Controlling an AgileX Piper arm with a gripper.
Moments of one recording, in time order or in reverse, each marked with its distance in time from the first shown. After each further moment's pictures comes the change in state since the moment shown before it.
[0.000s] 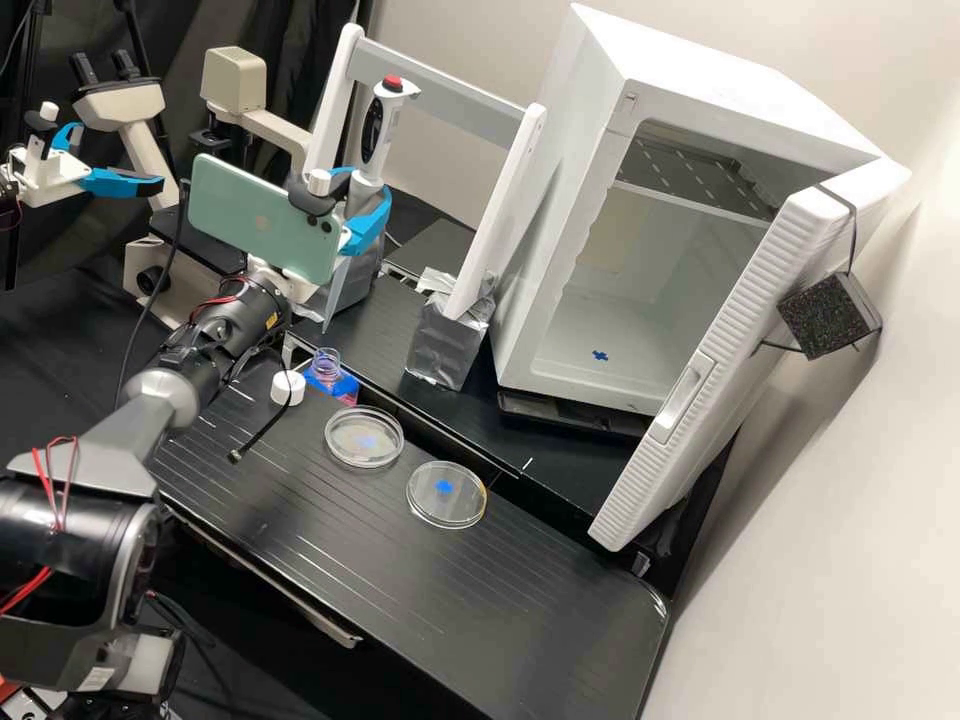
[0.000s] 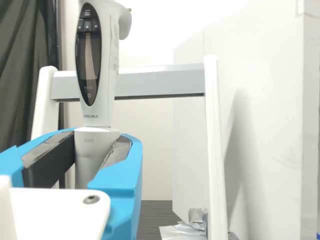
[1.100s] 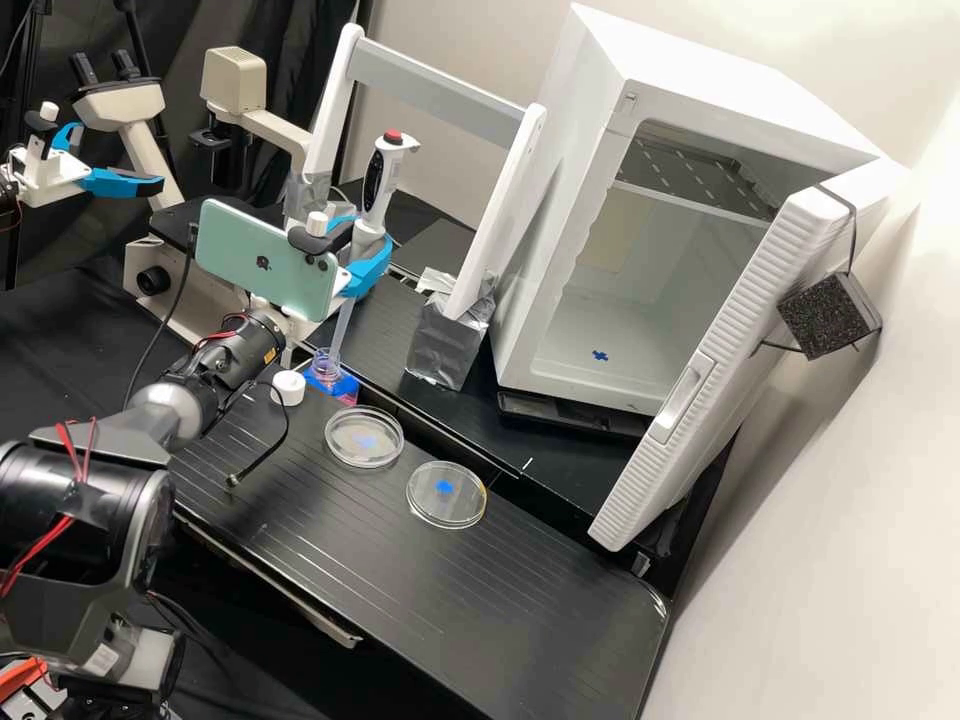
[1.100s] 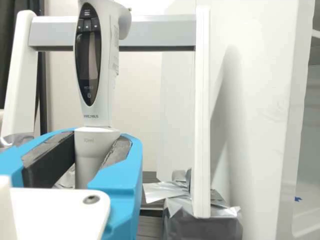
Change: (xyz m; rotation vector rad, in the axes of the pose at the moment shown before) arm -0.009 -0.029 0.037 -0.055 -0.083 -0.019
